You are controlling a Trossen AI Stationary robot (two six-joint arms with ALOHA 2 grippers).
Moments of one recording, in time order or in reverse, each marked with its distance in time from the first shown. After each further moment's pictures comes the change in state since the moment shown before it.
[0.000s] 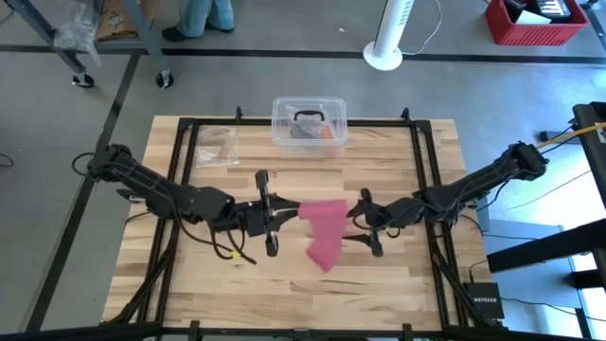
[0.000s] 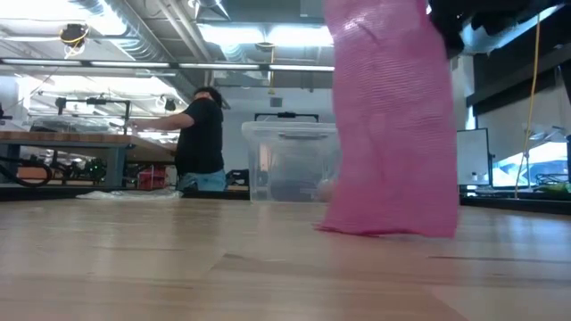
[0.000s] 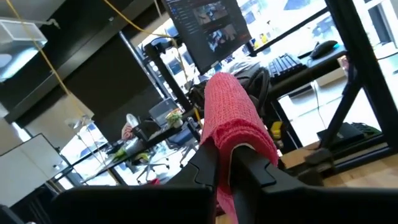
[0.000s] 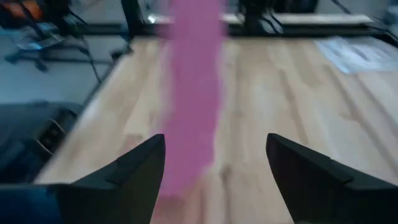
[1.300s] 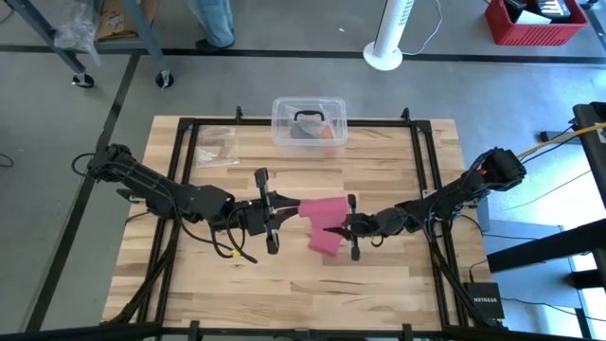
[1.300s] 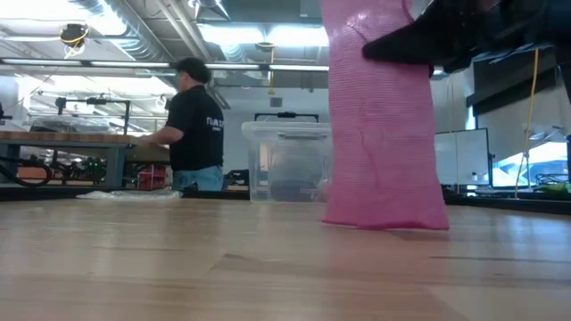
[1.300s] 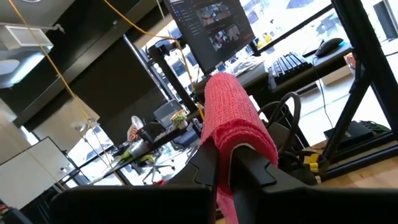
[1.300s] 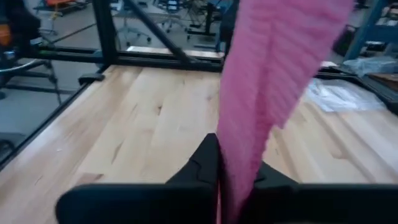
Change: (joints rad) left arm 0.012 -0.002 0.000 0.009 0.000 0.031; right arm 0.010 0.342 -0.096 0.621 0.126 -0.145
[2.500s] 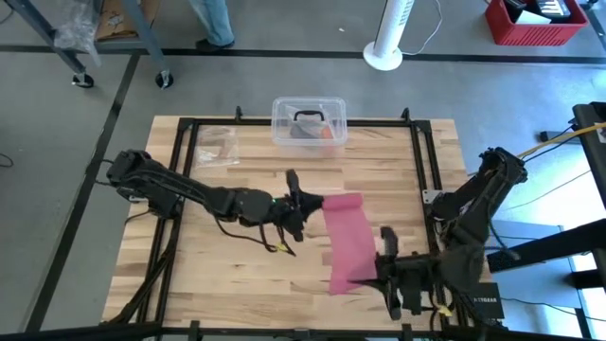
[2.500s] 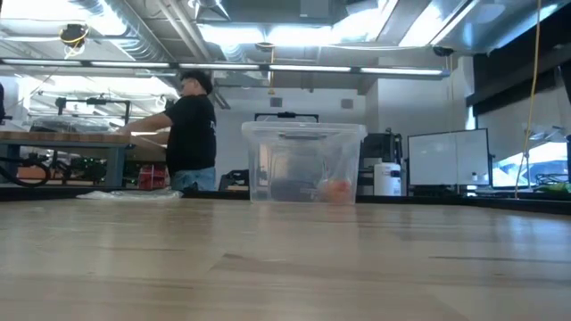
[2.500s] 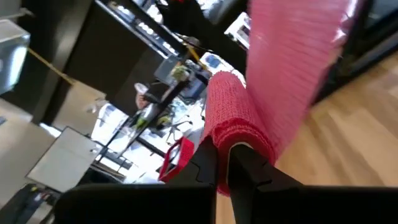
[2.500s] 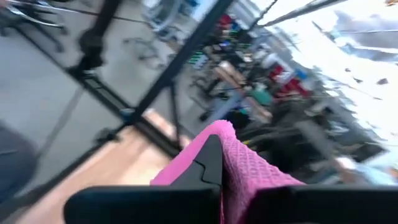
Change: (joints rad) left arm 0.136 0.208 -0.002 -0.032 0.011 0.148; right arm 0.475 -0.003 0.902 -0.779 0.385 -0.648
